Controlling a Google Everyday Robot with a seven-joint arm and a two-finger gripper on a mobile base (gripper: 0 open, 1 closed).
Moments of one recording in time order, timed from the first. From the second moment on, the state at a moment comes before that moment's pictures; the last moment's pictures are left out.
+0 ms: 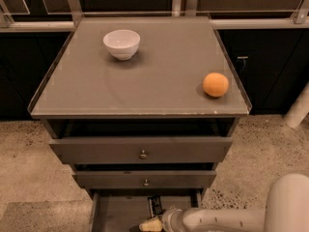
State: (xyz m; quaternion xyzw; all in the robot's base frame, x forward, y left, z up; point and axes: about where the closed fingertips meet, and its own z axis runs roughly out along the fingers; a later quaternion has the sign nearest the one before) arm 0.443 -0.035 0.215 -0.19 0.92 0.24 0.26
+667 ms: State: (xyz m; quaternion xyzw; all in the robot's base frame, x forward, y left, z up) arm 0.446 -0.034 0.205 -0.19 0.92 0.23 0.26
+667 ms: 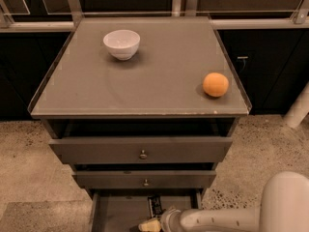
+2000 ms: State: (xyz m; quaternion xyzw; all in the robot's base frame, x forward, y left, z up) arm 0.483 -0.017 0.149 -0.21 0.92 0.11 0.31
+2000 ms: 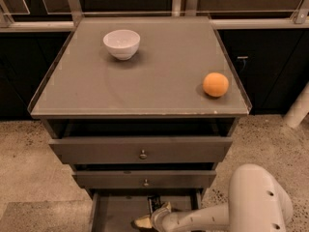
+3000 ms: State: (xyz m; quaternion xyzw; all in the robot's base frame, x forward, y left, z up) arm 0.496 -0.021 0.109 -0.20 0.94 0.12 0.27
